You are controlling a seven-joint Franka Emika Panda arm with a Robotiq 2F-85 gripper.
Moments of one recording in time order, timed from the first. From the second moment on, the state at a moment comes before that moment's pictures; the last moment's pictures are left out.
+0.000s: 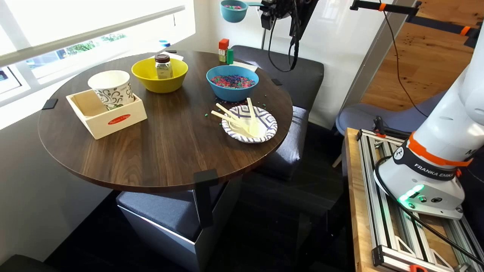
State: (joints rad) arm -0.39 0.32 -0.29 -1.91 1.25 1.02 -0.93
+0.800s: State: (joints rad) arm -0.29 0.25 -0.24 -1.80 1.27 1.15 -0.65
